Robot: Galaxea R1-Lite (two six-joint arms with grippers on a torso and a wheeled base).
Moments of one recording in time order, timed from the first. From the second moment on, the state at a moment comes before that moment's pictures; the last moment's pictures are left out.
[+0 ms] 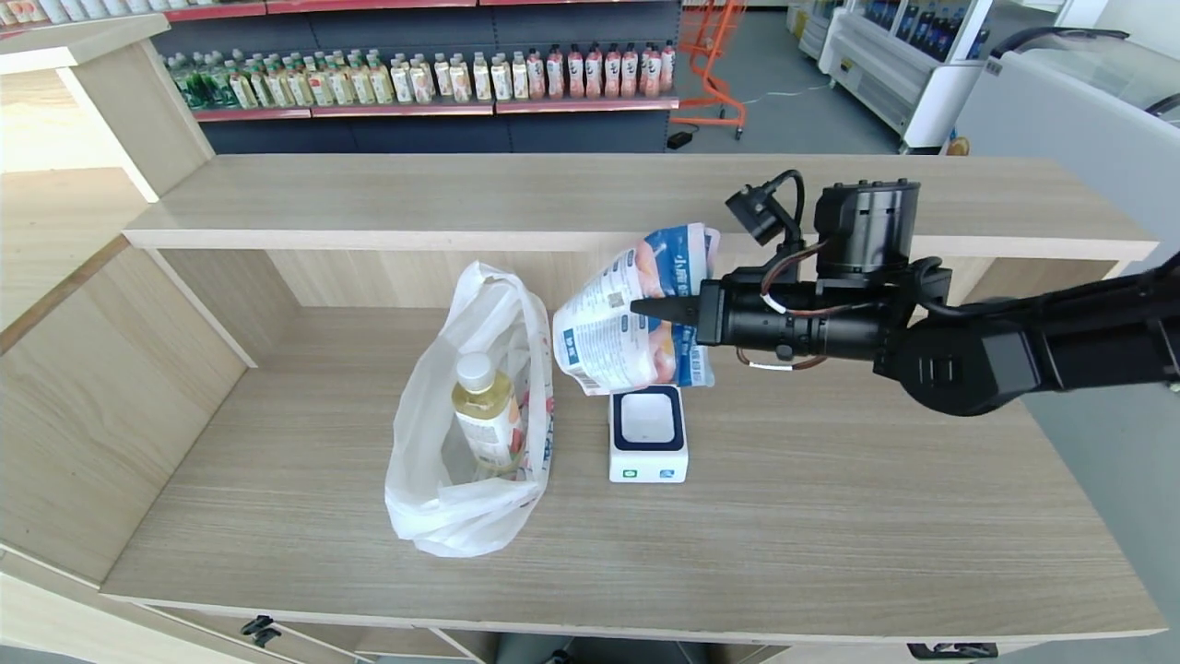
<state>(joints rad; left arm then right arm) 0.00 0.00 0.00 0.05 0.13 0.02 0.48 1.97 -1.32 -0.50 0.60 0.28</state>
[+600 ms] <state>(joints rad) 0.00 0.00 0.00 0.05 0.13 0.02 0.53 2.25 -1.60 -0.51 0.54 0.27</state>
